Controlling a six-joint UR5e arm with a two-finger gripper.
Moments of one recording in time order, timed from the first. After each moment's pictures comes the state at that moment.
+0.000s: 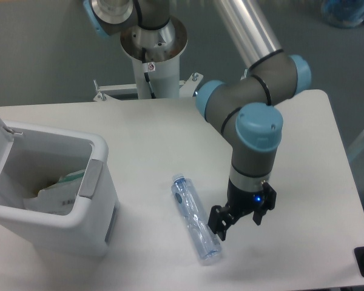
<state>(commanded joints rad) 2.51 -2.14 -1.40 -0.89 1.45 0.02</state>
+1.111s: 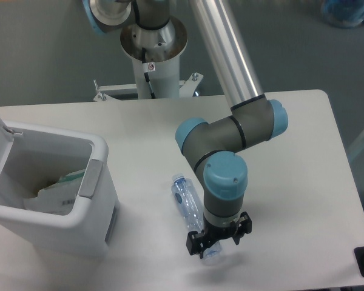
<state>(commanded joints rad) 2.41 -2.26 -1.35 -0.91 1.52 0.09</state>
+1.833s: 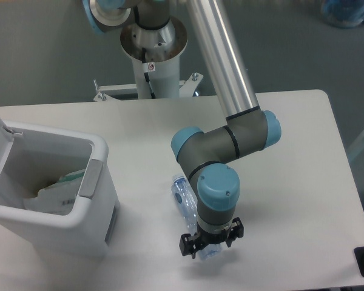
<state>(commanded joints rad) 2.40 -2.29 -1.36 -0.91 1.52 0.09</state>
